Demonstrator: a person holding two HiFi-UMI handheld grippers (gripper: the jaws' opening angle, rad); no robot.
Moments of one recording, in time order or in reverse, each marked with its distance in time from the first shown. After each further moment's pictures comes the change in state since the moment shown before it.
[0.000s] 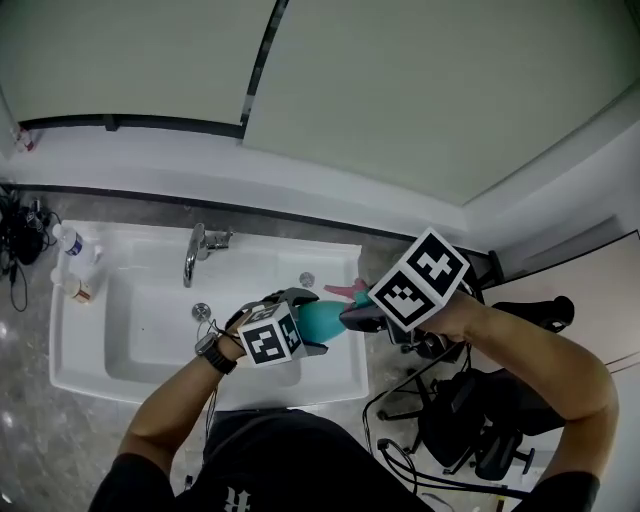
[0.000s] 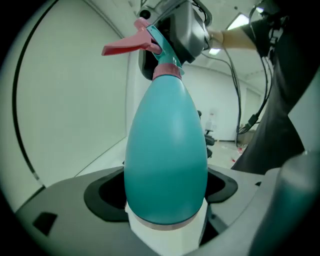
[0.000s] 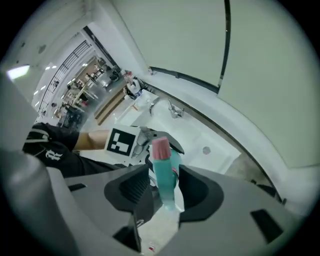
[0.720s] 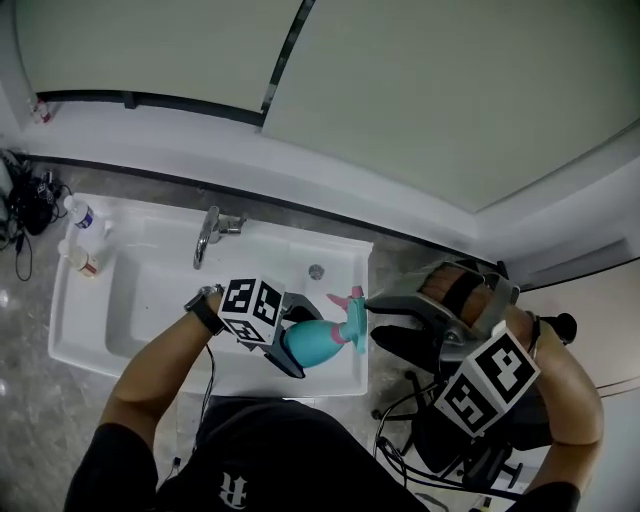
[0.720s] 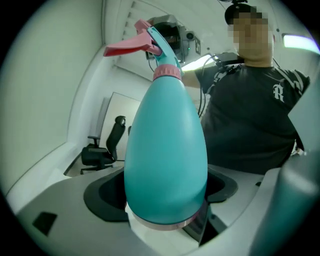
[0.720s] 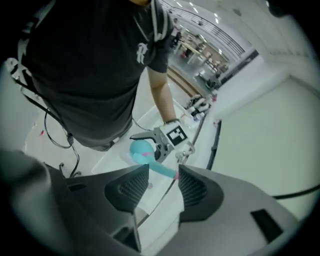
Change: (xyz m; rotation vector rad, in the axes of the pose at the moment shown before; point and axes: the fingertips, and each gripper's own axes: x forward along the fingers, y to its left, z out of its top) left arm -0.048 -0.078 0.002 0.071 -0.157 -0.655; right arm -0.064 0.079 0.001 -1.491 -0.073 -0.351
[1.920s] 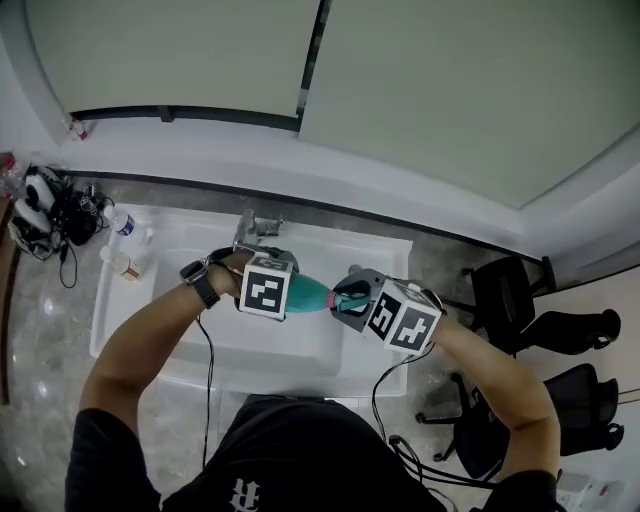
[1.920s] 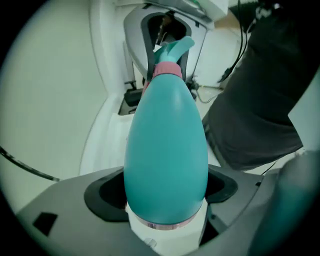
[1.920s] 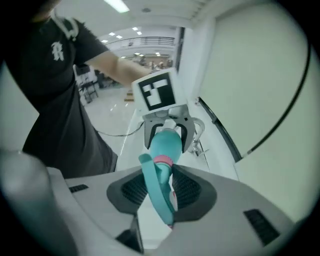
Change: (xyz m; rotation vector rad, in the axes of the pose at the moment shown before) left arm -0.118 0.050 -0.114 -0.088 0.826 0.452; right arm 0.176 0.008 -0.022 0.709 -0.227 0.068
